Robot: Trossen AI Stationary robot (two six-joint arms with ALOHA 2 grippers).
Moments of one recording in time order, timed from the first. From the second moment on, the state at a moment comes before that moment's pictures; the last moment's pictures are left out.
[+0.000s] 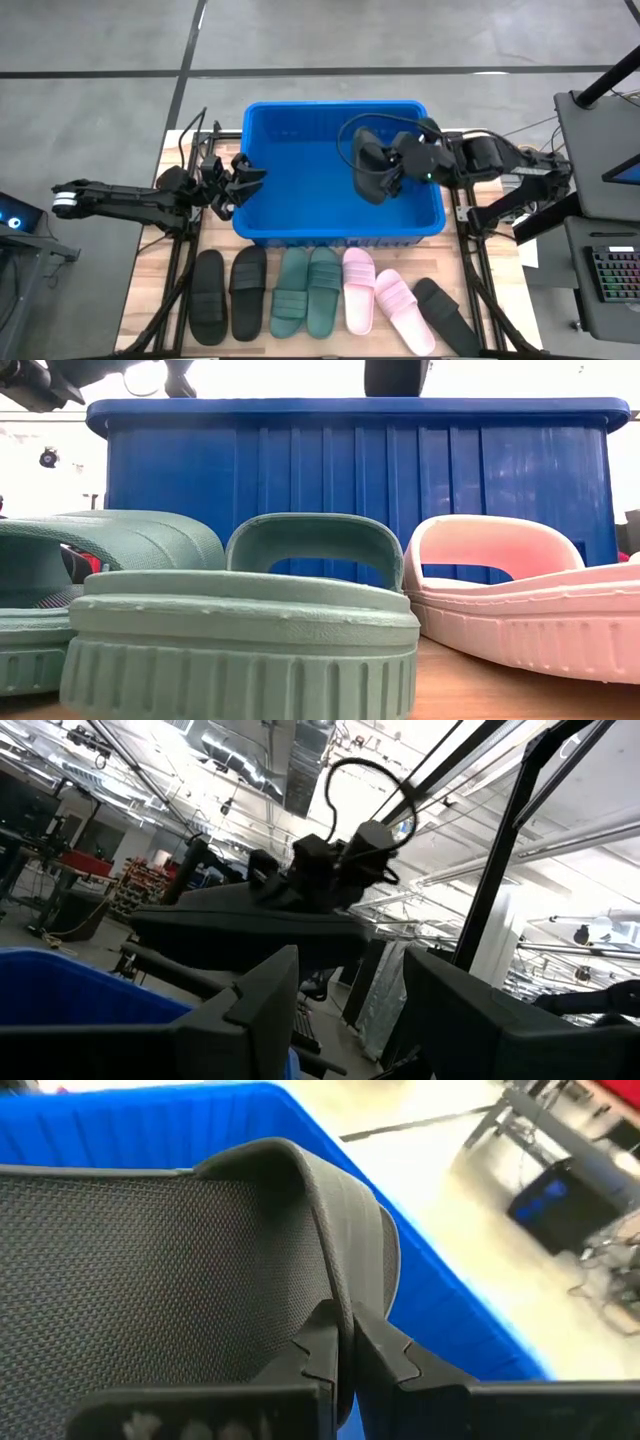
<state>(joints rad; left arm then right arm) 0.08 0.77 0.40 0.87 0.02 -0.46 0.08 1.39 1.75 -1.17 0.72 0.26</state>
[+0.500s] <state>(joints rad) 0.08 0.77 0.40 0.87 -0.08 -0.43 -0.18 1.39 1.75 -1.18 0.65 -0.31</state>
